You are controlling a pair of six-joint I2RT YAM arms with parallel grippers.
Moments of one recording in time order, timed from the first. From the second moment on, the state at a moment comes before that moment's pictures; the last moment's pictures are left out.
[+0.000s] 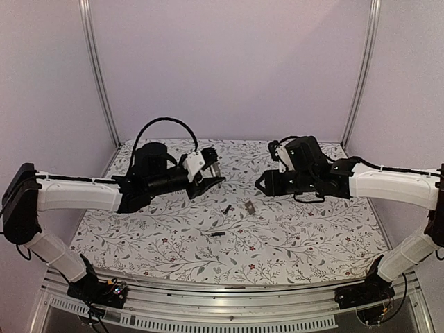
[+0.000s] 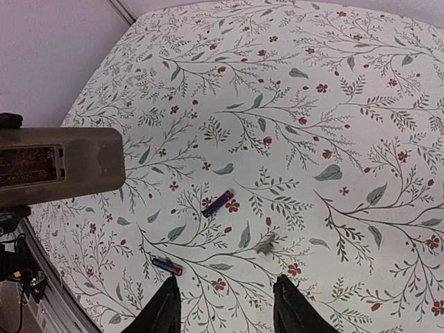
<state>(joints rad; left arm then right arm) -0.80 1.49 0.84 0.46 0.20 0.49 0.81 1.46 1.05 -0.22 0.02 0.49</state>
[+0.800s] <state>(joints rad) -0.80 1.23 0.74 0.54 0.22 0.29 0.59 1.52 1.01 -0.34 0.03 0.40</state>
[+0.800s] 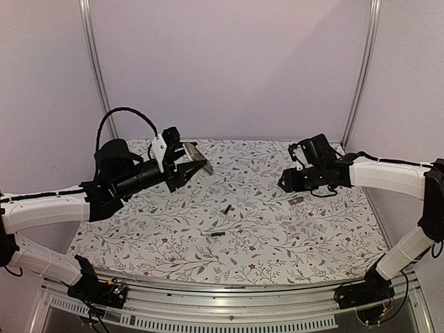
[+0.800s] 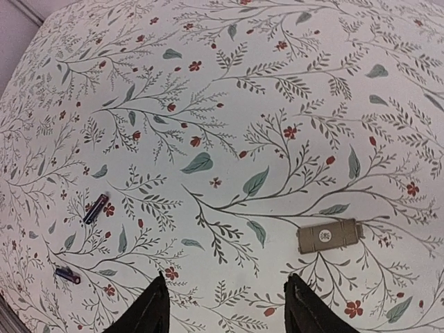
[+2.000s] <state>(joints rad) -0.96 1.02 0.67 0.45 0.58 0.34 1.12 1.46 1.12 0.12 -0.41 -0.45</state>
